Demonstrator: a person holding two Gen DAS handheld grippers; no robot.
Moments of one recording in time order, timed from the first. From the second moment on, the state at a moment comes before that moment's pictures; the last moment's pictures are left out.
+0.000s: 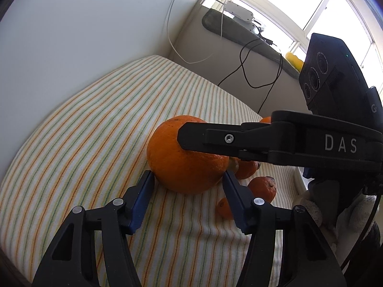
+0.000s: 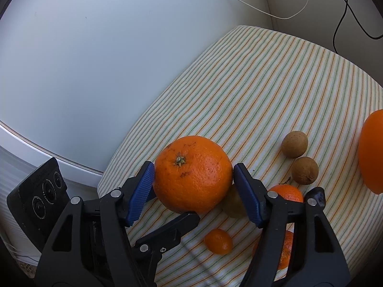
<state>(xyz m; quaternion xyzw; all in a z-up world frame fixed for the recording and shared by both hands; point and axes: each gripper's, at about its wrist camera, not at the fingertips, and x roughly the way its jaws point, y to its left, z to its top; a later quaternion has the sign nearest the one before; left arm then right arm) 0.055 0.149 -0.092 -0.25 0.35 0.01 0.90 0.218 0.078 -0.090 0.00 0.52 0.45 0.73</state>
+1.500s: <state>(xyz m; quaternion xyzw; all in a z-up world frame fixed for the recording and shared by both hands) 0.071 0.045 -0.032 -0.17 0.33 -0.05 0.93 0.171 -0.047 -0.014 0.03 0.44 0.42 0.79</state>
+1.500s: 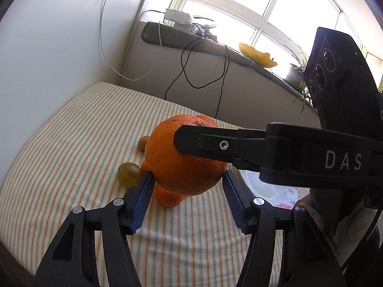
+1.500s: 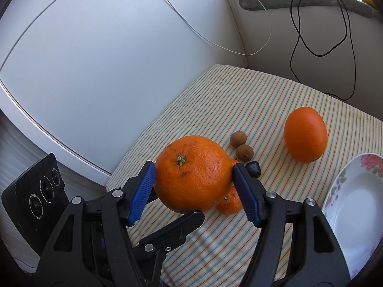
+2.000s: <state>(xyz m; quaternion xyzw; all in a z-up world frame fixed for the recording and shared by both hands) 0.102 -0.036 -0.033 -0.14 0.35 -0.11 0.92 0.187 -0.139 -0.010 0.07 0.44 0.37 0.82</state>
